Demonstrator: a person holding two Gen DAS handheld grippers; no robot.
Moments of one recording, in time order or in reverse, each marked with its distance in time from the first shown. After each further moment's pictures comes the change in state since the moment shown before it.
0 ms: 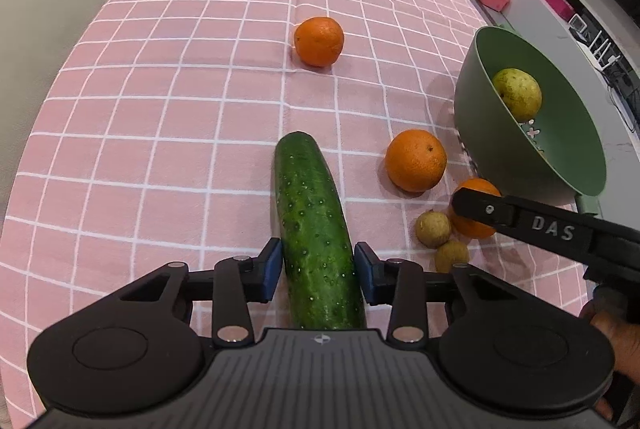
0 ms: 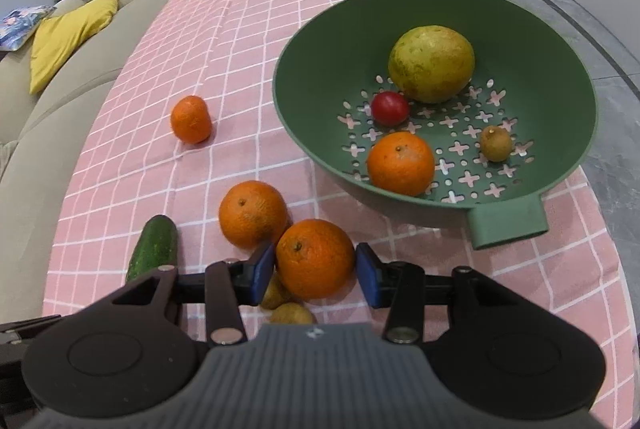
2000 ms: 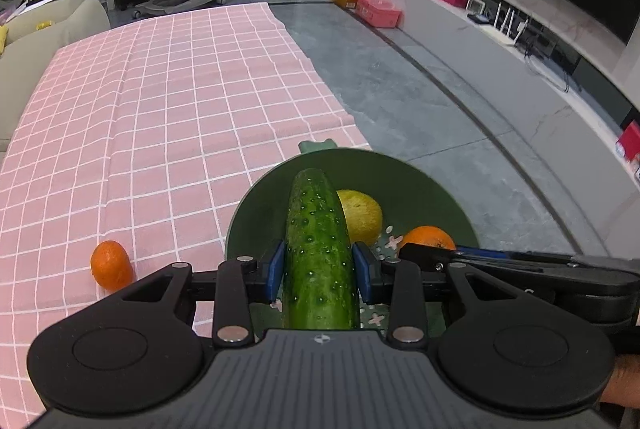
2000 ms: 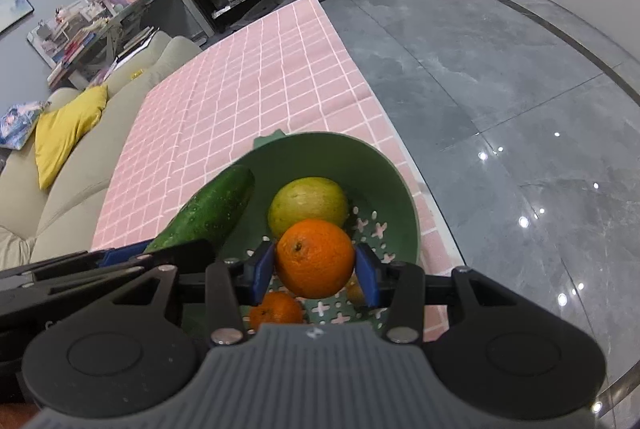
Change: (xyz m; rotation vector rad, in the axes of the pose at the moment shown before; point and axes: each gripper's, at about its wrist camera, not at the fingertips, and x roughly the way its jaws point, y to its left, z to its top) left arm 0.021 -0.174 0.092 0.349 -0.175 -0.078; right arm -0.045 -0.109 0.084 0.150 -0.128 0.058
